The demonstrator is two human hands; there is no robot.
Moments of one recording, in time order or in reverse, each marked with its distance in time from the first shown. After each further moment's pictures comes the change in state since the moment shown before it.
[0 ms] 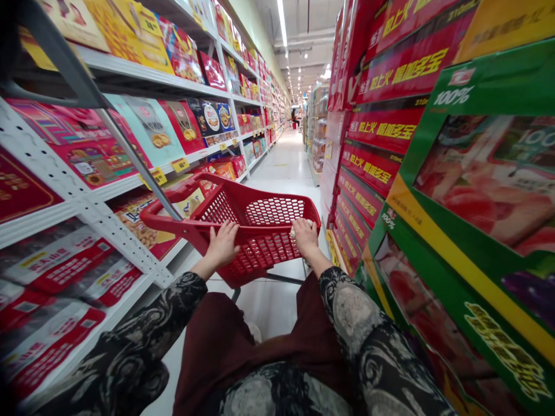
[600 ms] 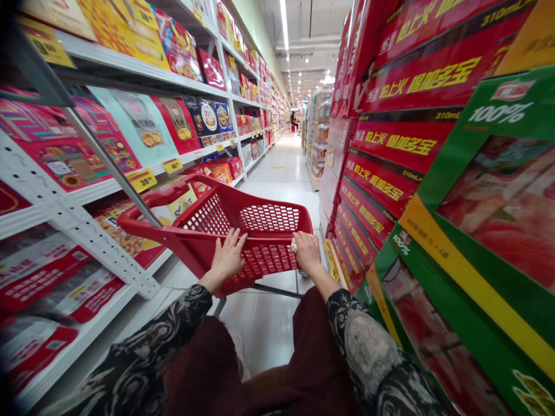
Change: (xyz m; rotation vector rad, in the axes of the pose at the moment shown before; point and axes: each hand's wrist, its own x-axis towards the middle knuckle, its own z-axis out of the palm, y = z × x) left_hand 0.033 0.019 0.026 0.009 -0.017 0.017; right_hand 0.013 0.013 0.019 0.047 0.039 -0.028
